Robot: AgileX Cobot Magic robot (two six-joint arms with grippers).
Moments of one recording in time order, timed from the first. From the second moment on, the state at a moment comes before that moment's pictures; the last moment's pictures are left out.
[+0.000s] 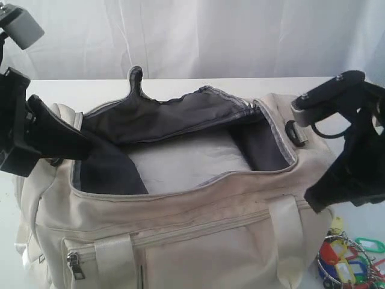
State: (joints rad) left arm -0.36 1.09 -0.97 -0.69 1.00 0.81; right arm 0.67 1.25 -0.98 -0.23 1.21 0.14
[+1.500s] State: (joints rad) left arm -0.36 1.09 -0.97 -0.72 1.02 0.81; right arm 0.67 1.68 -0.69 -0.30 0.92 0.24
